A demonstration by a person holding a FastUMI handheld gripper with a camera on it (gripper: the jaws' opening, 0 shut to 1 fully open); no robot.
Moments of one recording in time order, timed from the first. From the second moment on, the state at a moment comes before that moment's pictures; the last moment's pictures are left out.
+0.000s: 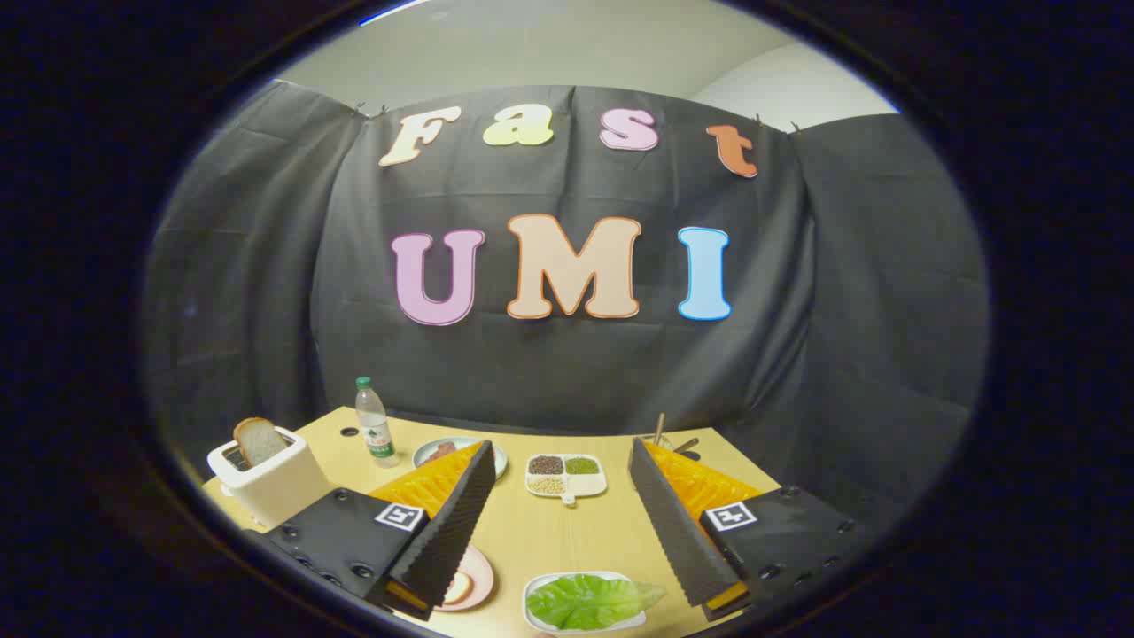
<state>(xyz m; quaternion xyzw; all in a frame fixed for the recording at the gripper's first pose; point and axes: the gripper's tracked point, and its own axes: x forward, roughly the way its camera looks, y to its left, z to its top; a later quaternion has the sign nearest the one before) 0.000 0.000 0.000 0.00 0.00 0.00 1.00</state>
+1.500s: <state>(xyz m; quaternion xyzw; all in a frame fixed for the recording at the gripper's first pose) -0.019 -0.027 -0.053 0.03 0.04 -0.01 1.00</state>
